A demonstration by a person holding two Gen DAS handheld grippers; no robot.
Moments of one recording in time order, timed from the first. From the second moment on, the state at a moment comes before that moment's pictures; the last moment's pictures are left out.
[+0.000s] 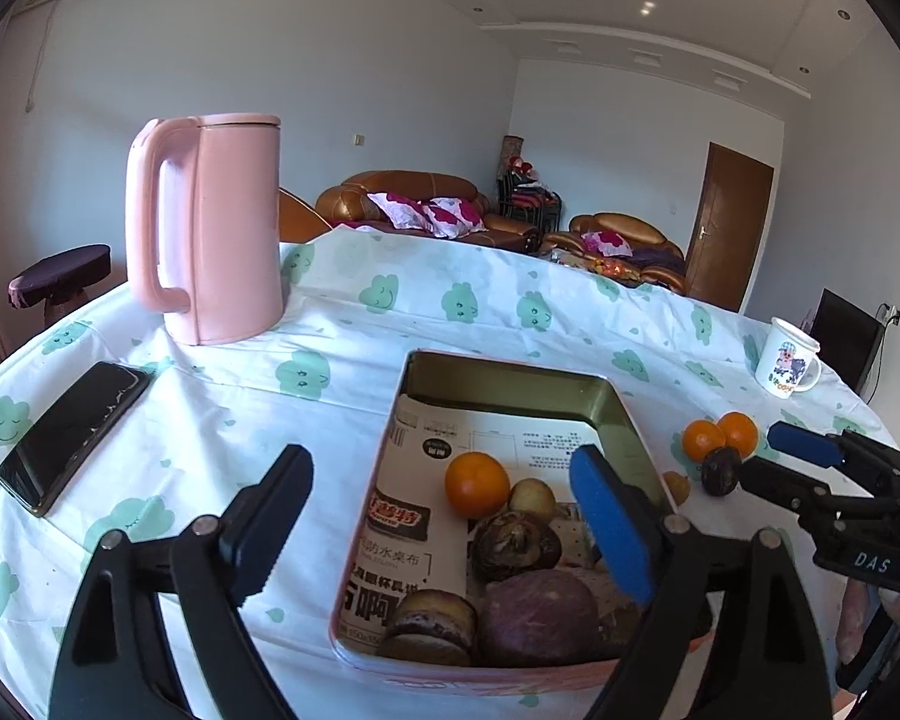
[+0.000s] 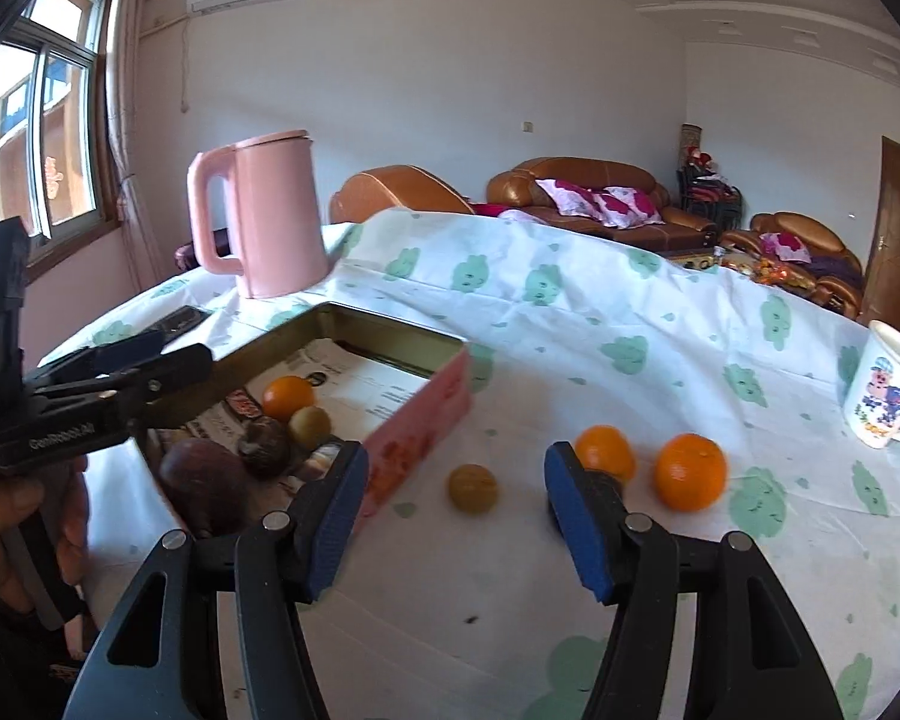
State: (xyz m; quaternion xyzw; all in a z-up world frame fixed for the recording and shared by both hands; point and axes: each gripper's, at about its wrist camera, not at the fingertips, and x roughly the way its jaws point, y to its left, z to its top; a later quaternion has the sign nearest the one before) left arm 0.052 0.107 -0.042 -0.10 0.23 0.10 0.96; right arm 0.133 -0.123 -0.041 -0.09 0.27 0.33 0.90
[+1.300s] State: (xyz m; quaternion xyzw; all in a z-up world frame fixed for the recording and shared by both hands) left arm 0.128 -0.048 -0.036 0.01 0.27 -0.03 0.96; right arm 0.194 -0.224 -0.053 -0.03 0.32 0.19 0.93
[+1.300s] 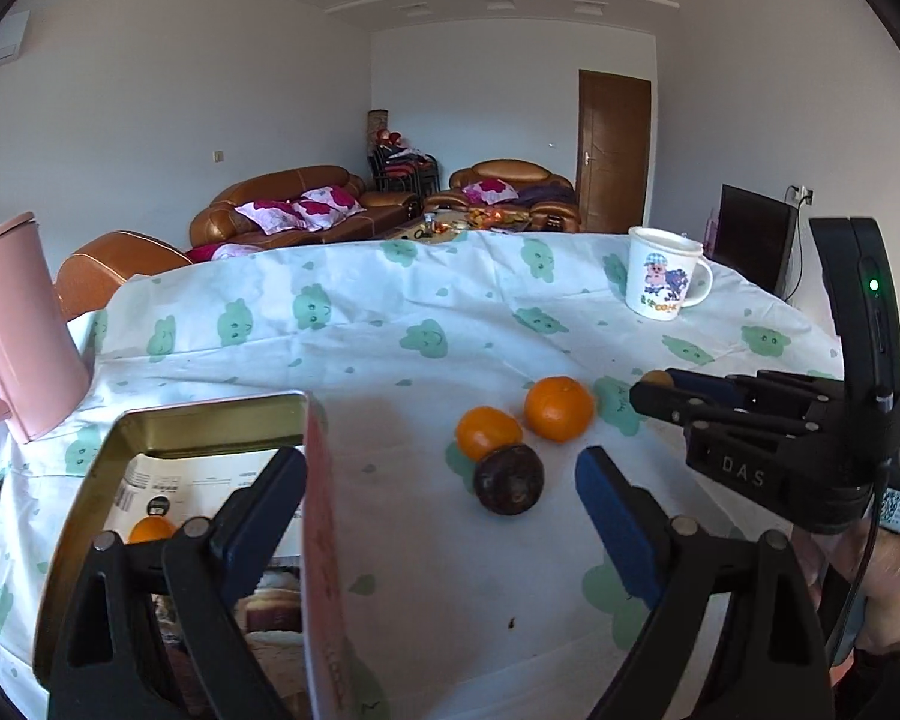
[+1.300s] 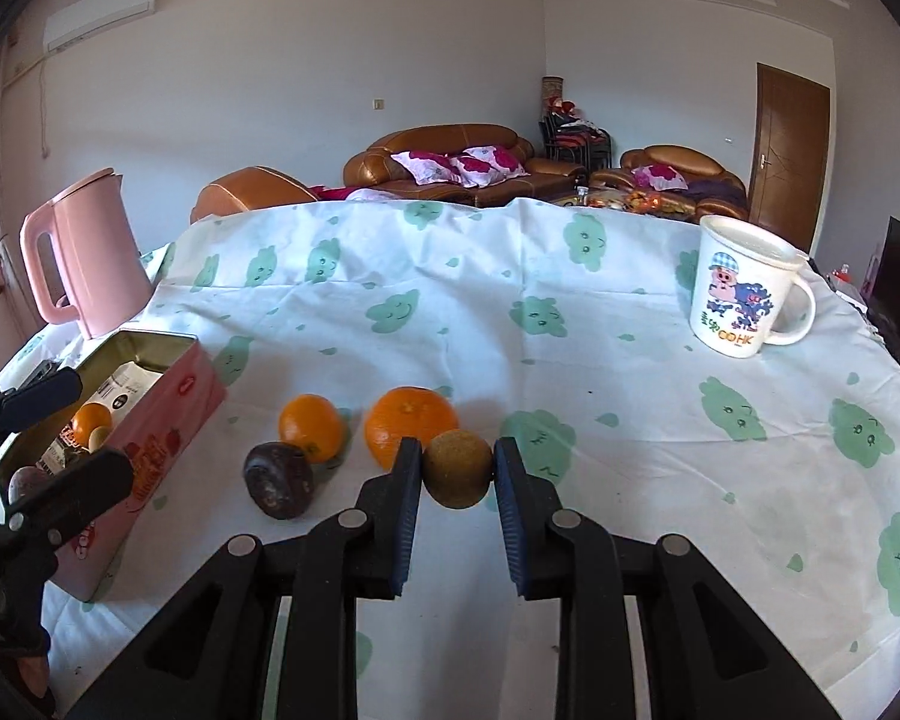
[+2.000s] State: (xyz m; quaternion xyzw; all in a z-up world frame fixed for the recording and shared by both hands) left arm 0.183 -0.072 -0.069 -0.03 0.38 -0.08 0.92; right arm 0.187 -0.230 -0.049 -0.02 0.30 0.21 0.93
